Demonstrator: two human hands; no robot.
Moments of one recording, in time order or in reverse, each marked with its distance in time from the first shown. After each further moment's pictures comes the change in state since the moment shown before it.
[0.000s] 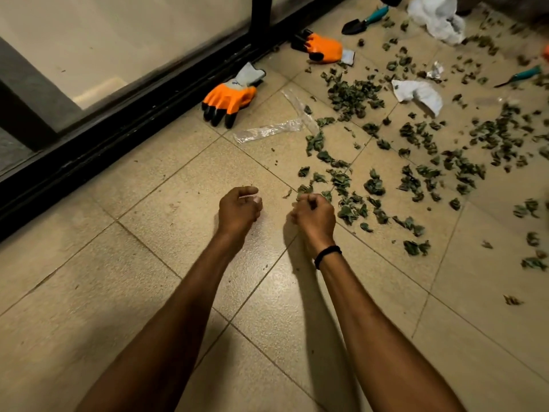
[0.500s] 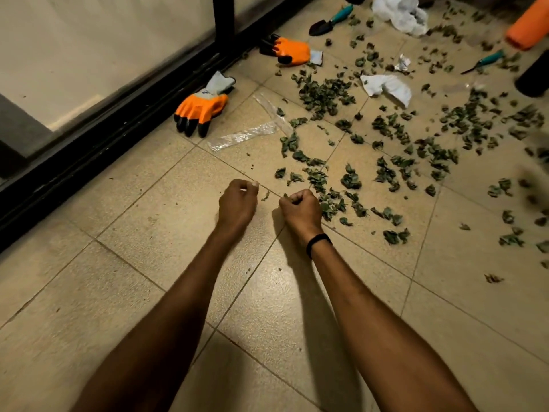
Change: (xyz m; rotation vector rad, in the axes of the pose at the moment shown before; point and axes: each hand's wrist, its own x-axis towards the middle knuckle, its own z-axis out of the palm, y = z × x) left_hand 0.009 0.021 0.045 0.423 -0.025 0.150; right_hand 0.022 0.002 -0.021 -0.122 -0.014 0.001
